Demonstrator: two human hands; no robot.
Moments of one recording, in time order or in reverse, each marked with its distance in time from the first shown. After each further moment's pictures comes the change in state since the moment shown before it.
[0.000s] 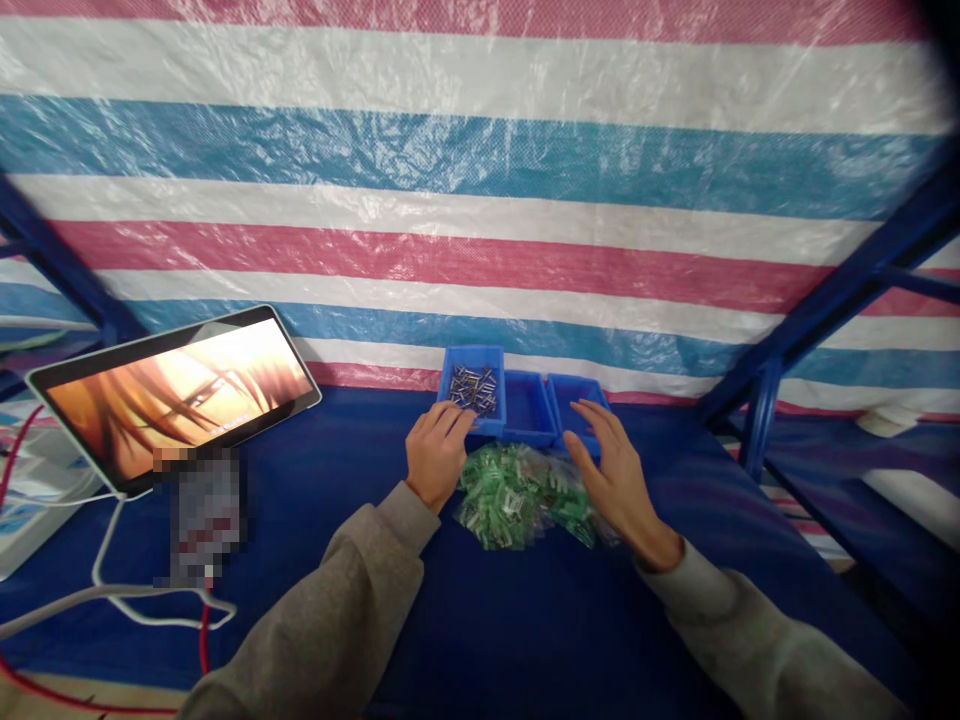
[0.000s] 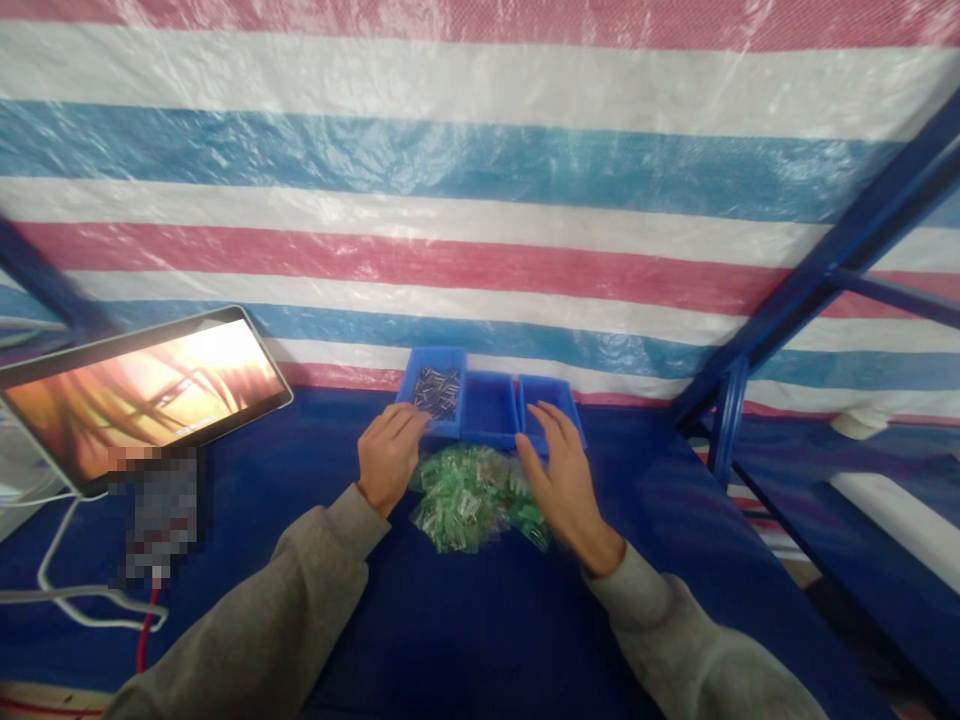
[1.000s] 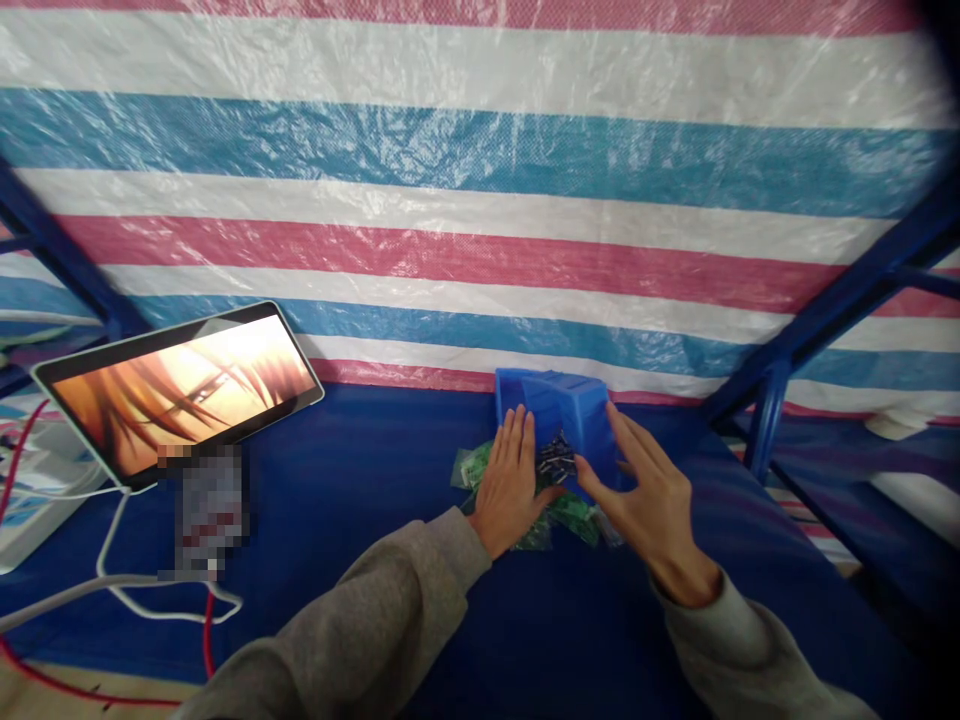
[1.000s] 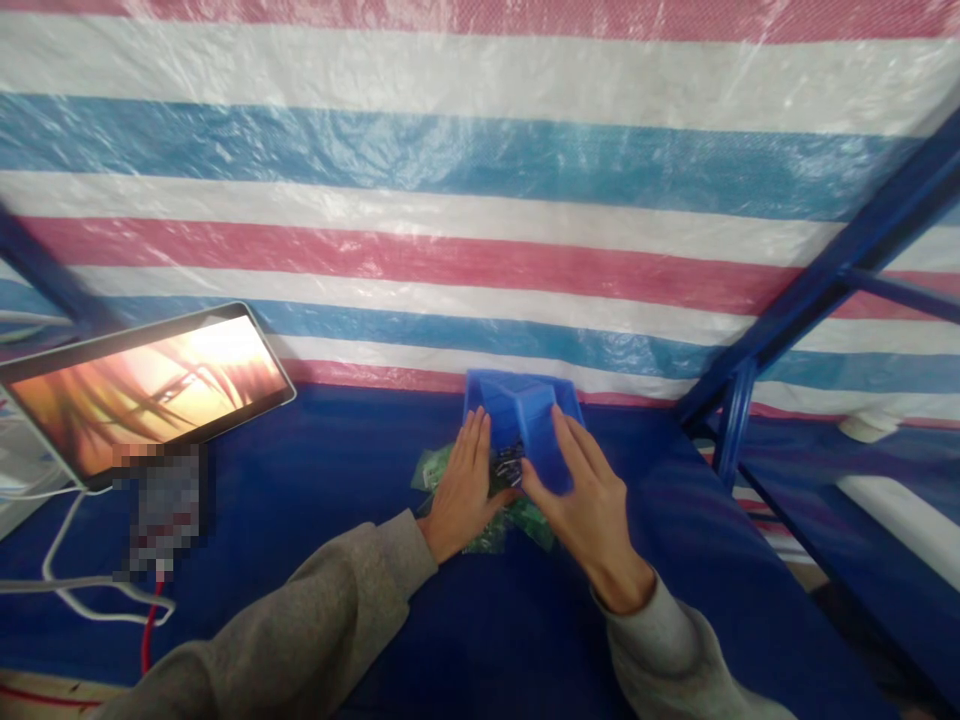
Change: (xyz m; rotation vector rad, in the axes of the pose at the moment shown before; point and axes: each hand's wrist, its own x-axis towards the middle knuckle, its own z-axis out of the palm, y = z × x) left_hand -0.022 0.075 0.048 -0.401 -0.314 -0.102; right_hand -0.018 -0.025 -0.020 -0.271 0.205 -0.173
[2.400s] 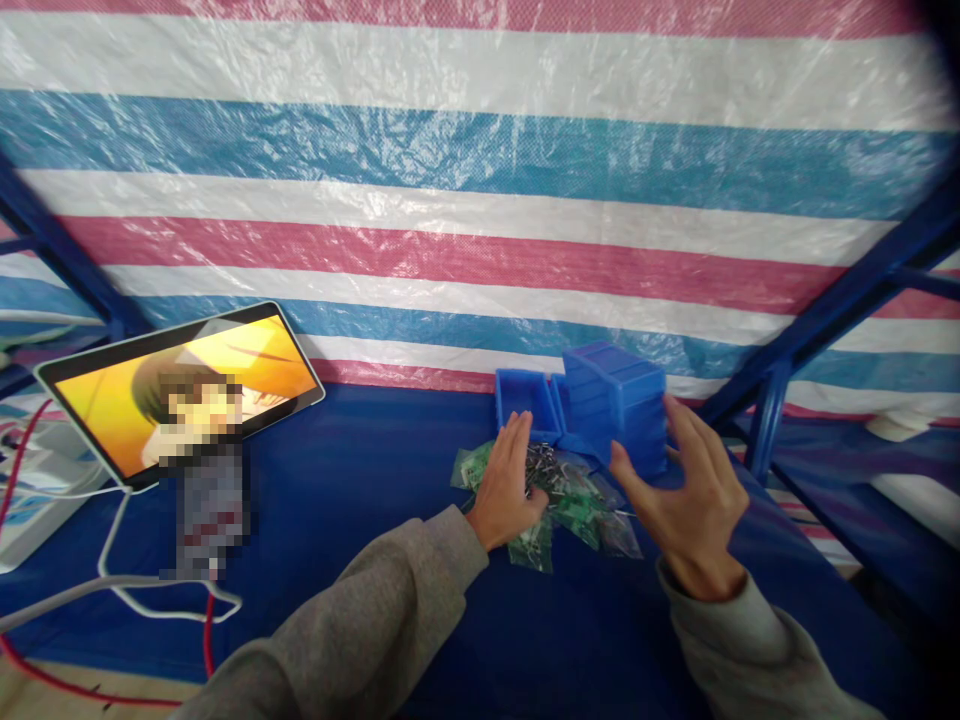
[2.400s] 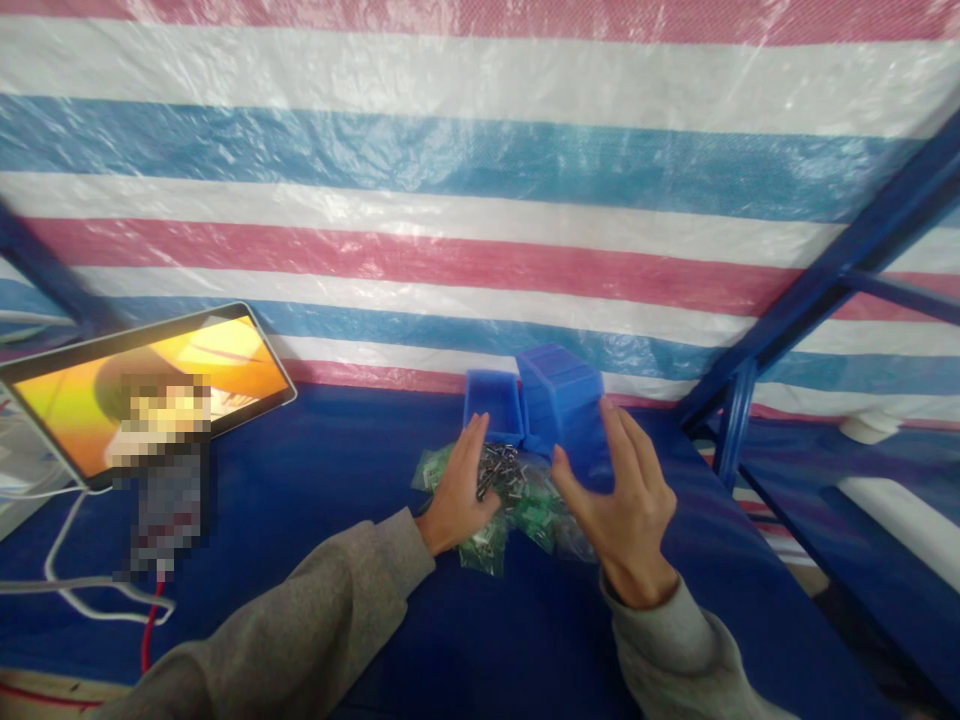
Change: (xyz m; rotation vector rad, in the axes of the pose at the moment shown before) left_hand -0.003 -0.005 -0.007 -0.219 -0.016 -0.017; right_hand 0.007 0.004 -0.017 -0.083 0.233 0.052
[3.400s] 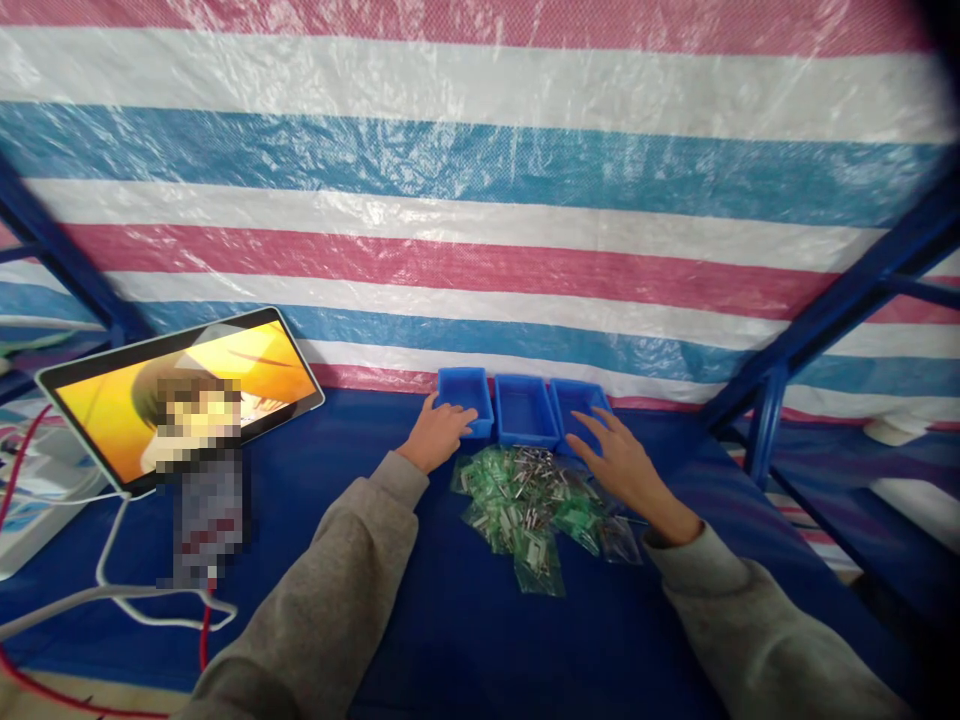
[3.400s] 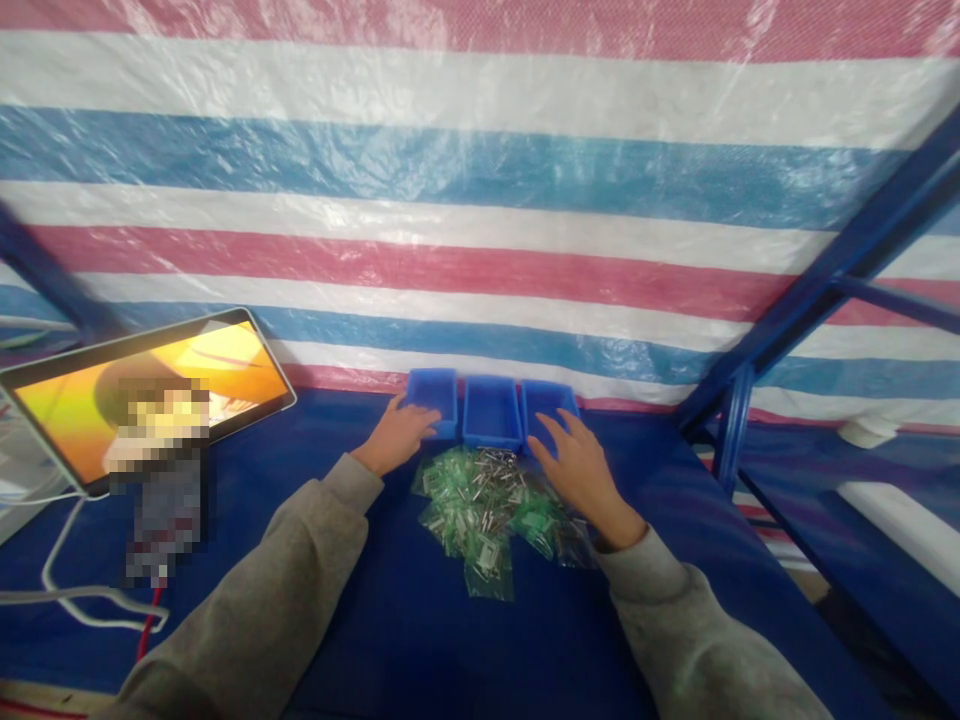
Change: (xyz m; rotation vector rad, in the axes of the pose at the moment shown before) left_hand 0.040 -0.078 -0.088 0.742 -0.271 0.063; right_hand -0.006 0.071 0.074 -0.129 -0.621 -0.028
